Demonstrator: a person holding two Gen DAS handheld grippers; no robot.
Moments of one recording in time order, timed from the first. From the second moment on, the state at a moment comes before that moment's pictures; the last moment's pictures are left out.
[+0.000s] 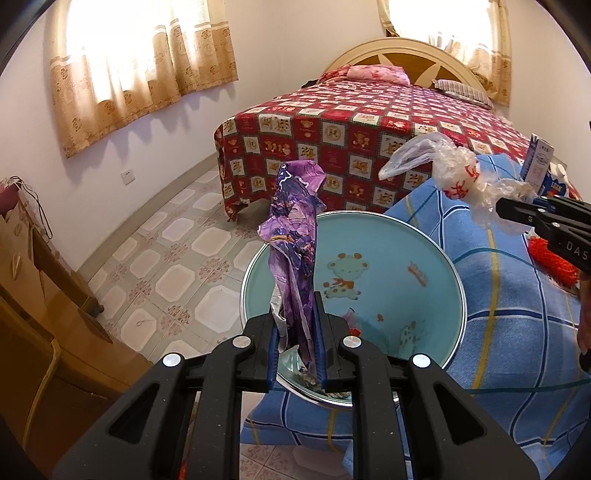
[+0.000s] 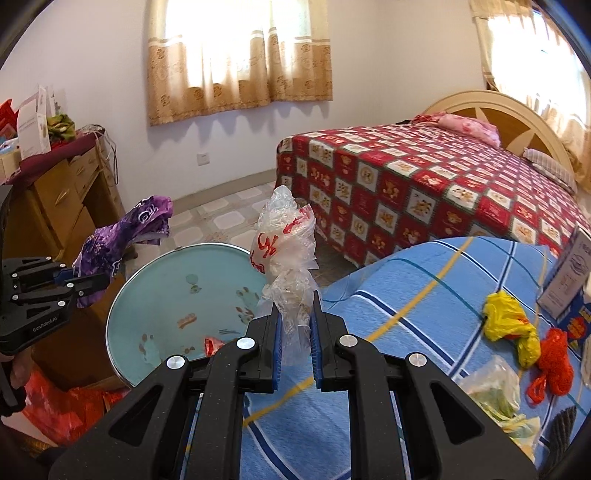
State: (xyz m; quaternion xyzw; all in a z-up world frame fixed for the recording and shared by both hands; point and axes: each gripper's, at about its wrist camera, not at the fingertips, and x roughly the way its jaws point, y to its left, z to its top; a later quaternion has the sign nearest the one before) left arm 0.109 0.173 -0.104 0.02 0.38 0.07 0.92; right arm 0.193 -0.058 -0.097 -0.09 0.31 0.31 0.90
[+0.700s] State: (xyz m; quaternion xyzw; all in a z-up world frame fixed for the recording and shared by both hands) left arm 0.110 0.181 -0.106 0.02 0.39 0.08 0.92; right arm 0.188 -0.036 -0.100 -0.11 0.31 0.33 0.89
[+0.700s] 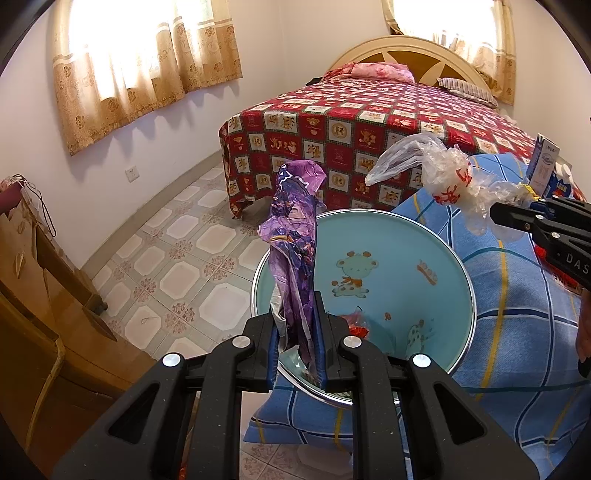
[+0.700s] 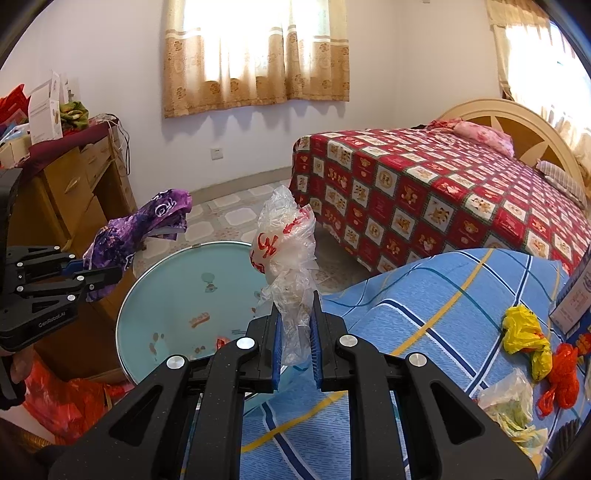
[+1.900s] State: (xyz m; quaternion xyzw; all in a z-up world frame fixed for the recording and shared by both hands) left arm 0.109 0.178 -0.105 0.02 0.39 0.08 0.92; right arm 0.184 -0.030 -0.101 -0.11 0.30 0.33 0.89
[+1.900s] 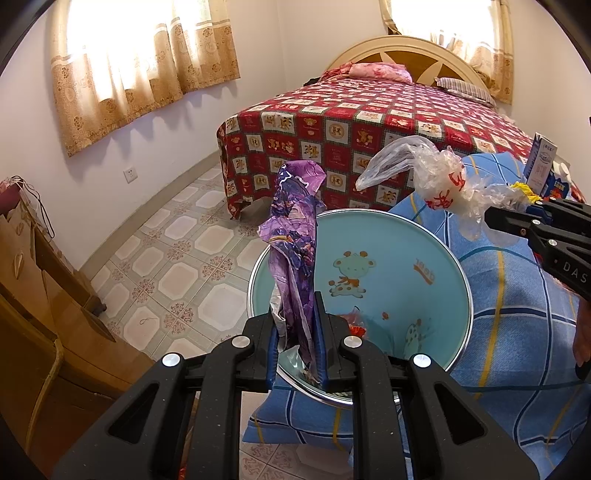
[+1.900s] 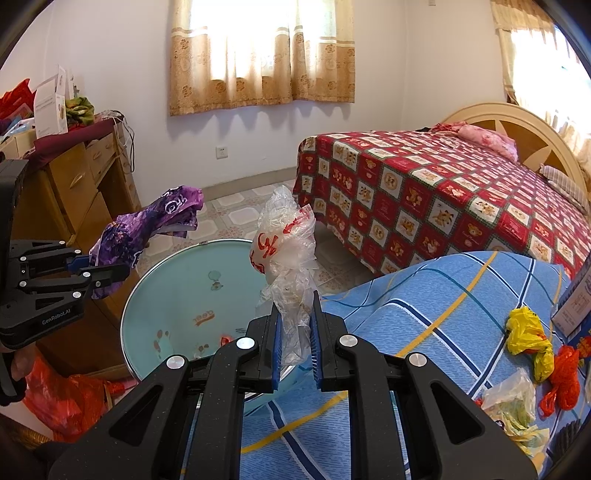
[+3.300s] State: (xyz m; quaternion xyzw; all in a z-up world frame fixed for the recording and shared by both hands) left arm 0.112 0.167 -0.103 0.03 0.39 0.08 0.92; right arm 0.171 -0.019 -0.105 -0.12 0.30 0.35 0.88
